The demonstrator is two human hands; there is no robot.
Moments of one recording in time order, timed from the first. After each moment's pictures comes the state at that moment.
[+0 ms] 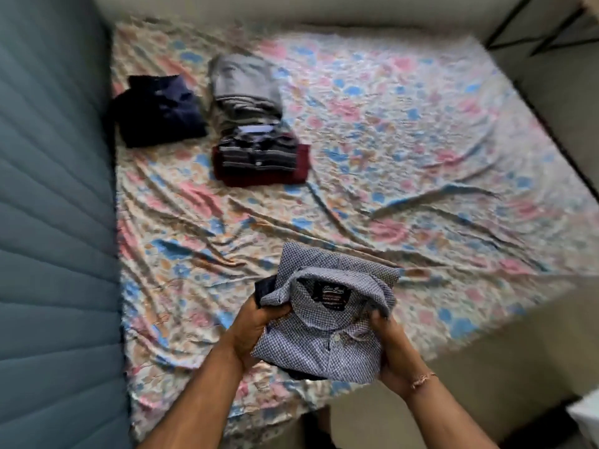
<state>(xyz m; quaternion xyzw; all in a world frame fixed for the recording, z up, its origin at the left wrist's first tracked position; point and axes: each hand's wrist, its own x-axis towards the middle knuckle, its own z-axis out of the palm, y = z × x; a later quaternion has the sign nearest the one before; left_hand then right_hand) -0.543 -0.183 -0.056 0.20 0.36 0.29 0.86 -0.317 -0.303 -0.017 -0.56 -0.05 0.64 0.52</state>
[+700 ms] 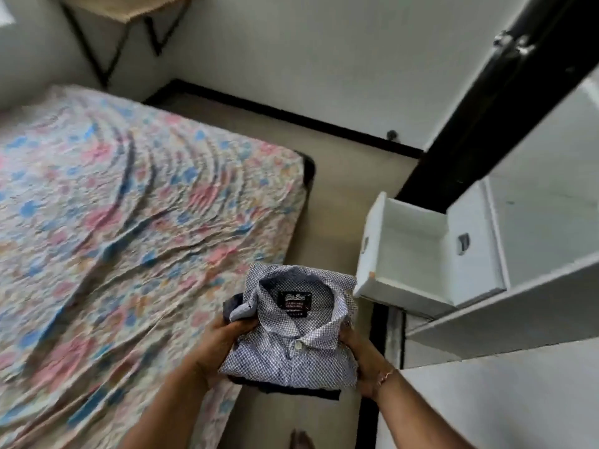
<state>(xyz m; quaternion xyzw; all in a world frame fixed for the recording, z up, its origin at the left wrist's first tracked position) 0.076 -0.492 0.041 0.48 0.29 -0.08 0.83 0.129 -0.759 0.044 -0.48 0.16 0.40 0.76</state>
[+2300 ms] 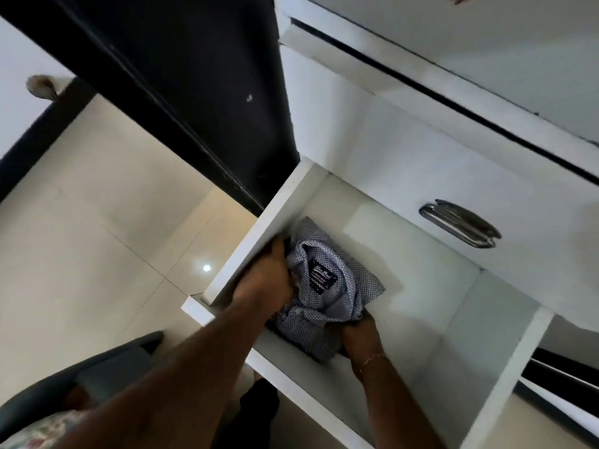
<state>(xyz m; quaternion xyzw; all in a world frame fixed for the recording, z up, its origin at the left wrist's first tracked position) 0.868 -0.960 -0.323 0.84 -0.39 -0.38 0.00 0.665 -0.964 -0.379 -0.26 0.65 -0.05 0.71</state>
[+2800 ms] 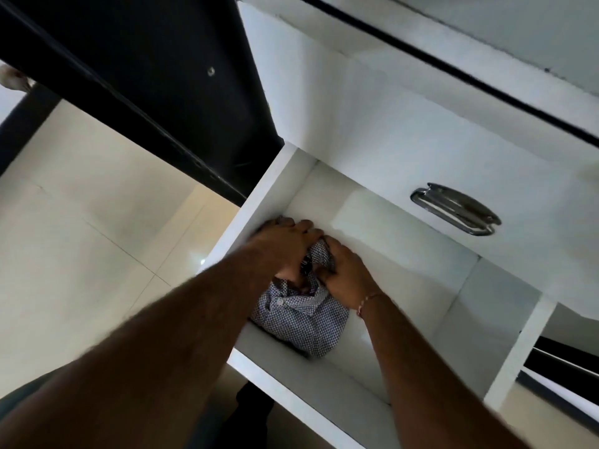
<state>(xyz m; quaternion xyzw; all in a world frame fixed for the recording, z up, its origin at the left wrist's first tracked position) 0.874 -1.039 -0.356 0.60 -0.67 -0.34 -0.28 0.690 -1.053 -0.394 -0.70 0.47 0.05 0.54</state>
